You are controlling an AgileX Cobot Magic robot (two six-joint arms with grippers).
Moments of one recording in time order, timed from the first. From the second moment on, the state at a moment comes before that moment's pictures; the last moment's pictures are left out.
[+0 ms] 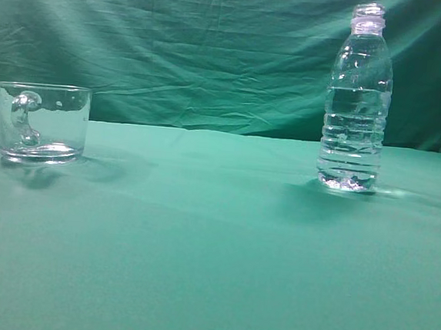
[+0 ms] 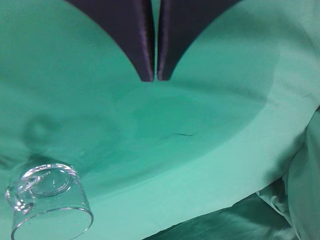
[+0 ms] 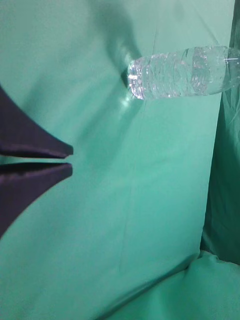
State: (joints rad) left arm -0.01 -0.02 0.01 0.14 0.39 0.22; right arm 0.12 -0.01 0.02 0.05 0.39 -0.10
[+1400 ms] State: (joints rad) left arm -0.01 -0.02 0.01 0.14 0.39 0.22; right arm 0.12 -0.01 0.03 0.15 -0.14 -0.01
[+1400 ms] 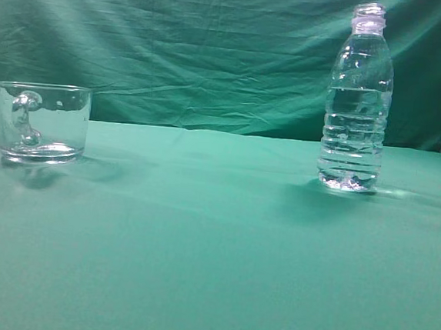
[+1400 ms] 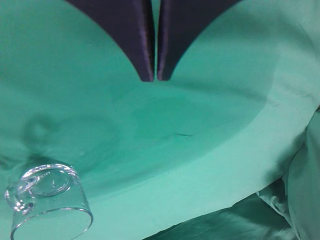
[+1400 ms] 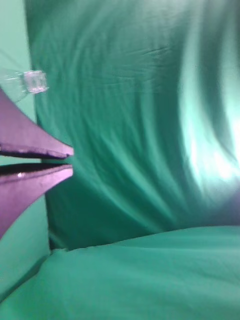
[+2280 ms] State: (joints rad) left arm -0.01 -0.02 0.01 0.14 0.39 0.22; right arm 0.12 0.51 -0.24 0.19 -0.09 0.04
